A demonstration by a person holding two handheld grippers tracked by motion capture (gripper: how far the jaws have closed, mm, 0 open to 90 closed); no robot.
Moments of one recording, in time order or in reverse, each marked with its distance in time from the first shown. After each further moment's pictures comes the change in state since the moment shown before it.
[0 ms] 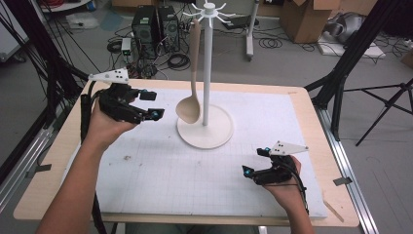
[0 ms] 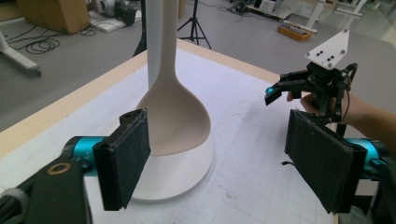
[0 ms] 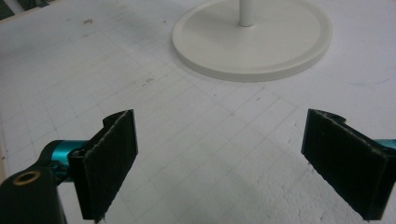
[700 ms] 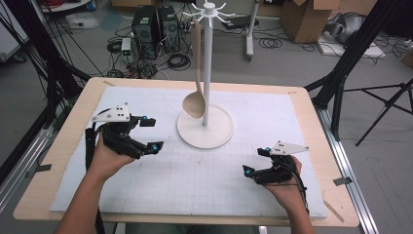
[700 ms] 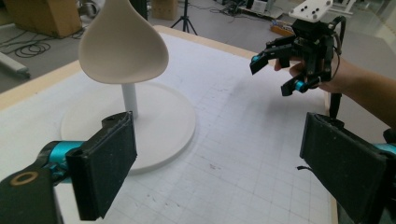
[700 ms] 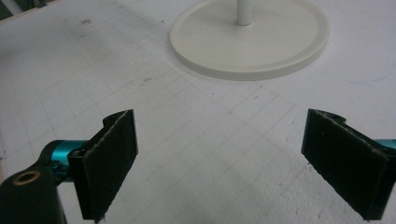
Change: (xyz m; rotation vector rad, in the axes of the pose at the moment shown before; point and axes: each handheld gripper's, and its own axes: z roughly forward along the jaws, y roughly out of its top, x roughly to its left) left arm -0.027 -0.075 0.011 -0.025 -0.019 0.018; right arm -0.002 -0.001 0.000 0.001 -0.003 0.009
